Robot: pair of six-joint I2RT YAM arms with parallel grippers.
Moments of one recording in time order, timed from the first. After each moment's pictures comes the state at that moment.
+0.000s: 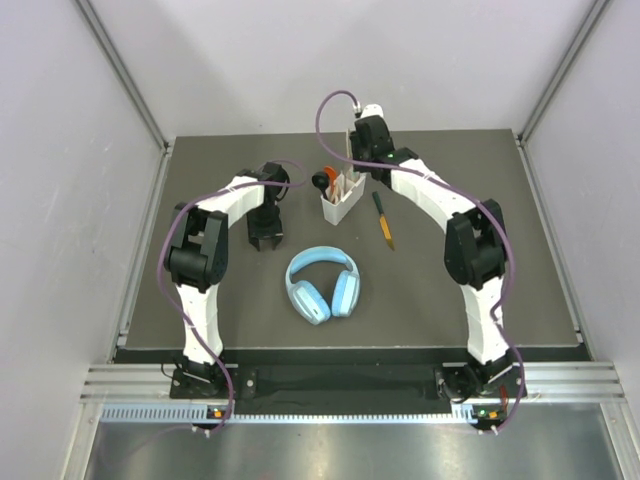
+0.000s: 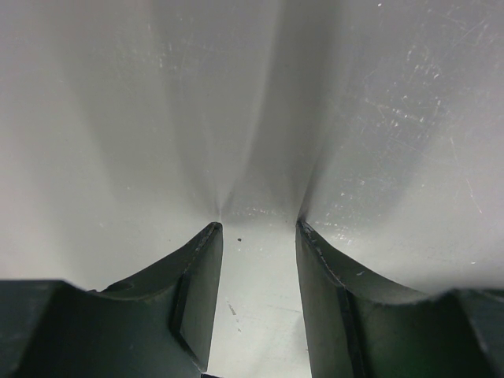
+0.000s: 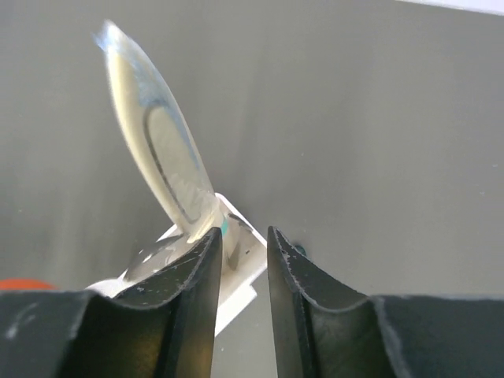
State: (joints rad) left arm -0.30 2.07 1.55 -0.94 -0.18 -0.47; right arm 0.52 2.15 1.89 -0.33 0.28 0.19
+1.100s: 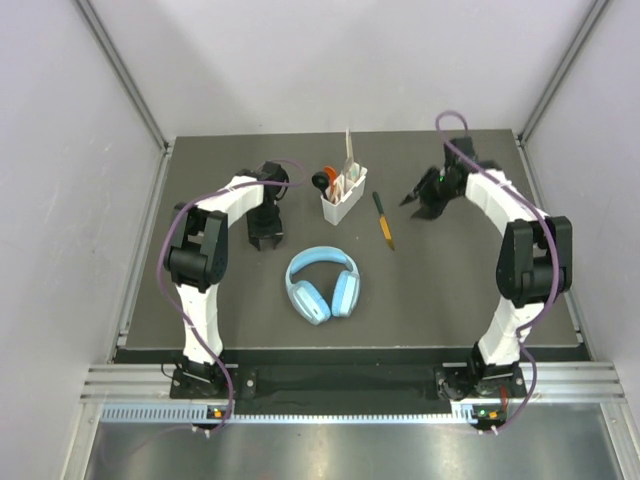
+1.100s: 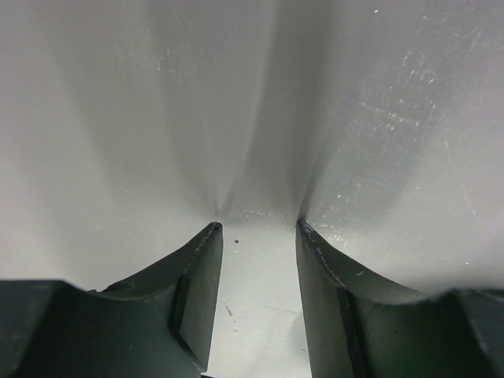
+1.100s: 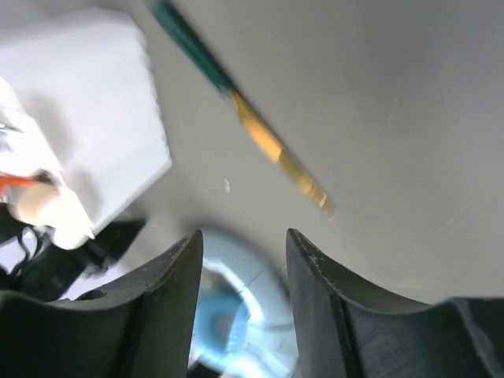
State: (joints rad) left arm -0.30 2.07 1.55 -0.94 -0.16 -0.47; right arm 0.13 1.83 1.50 -0.70 -0.28 0.79
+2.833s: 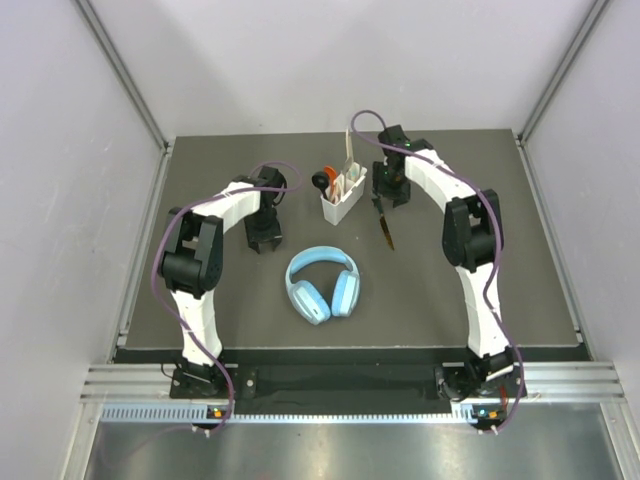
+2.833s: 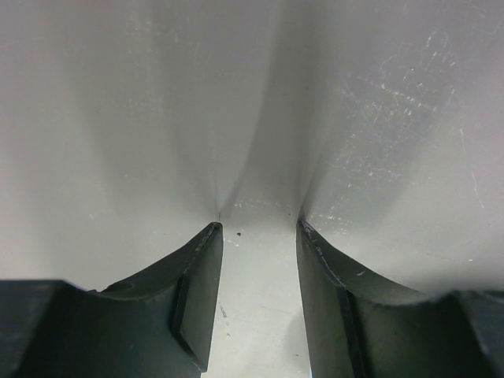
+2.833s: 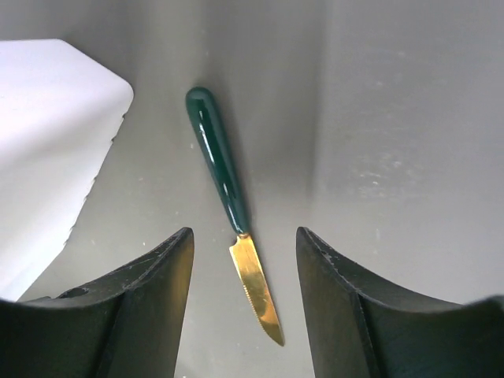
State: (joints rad) left arm -0.30 2.00 1.45 -0.87 -0.17 -0.53; right arm 0.35 2.30 2.03 -0.90 0.01 0.39
